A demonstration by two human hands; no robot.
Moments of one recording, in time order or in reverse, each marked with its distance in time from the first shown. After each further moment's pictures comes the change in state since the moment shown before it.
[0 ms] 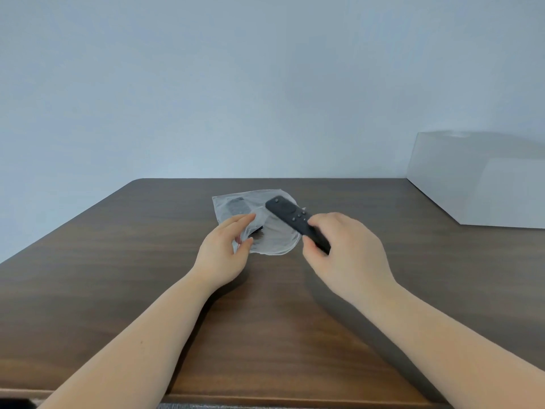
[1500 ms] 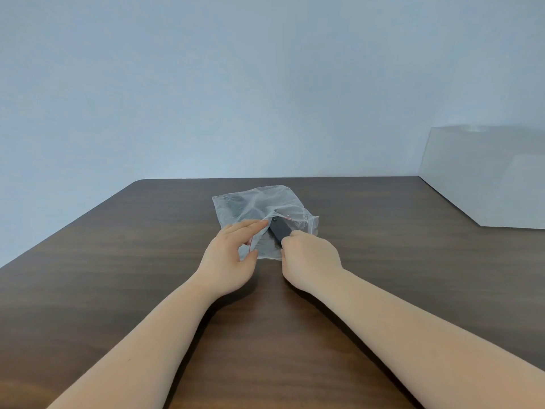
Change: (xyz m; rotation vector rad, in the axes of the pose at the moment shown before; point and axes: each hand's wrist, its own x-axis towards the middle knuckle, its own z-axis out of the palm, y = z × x) left_hand 0.005 -0.002 0.001 -0.016 -0.070 0.034; right_hand 0.040 -0.004 0.085 -0.188 -0.410 -0.030
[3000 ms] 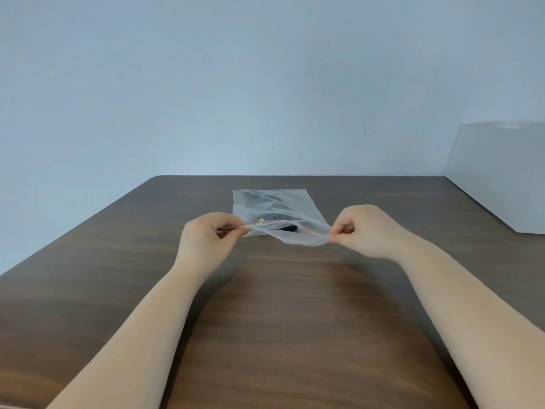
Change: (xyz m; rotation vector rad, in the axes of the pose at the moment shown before) left_hand 0.006 -0.017 -0.036 -0.047 0.251 -0.287; right_hand 0.019 0.074 -0.040 0.318 -0.069 -0.012
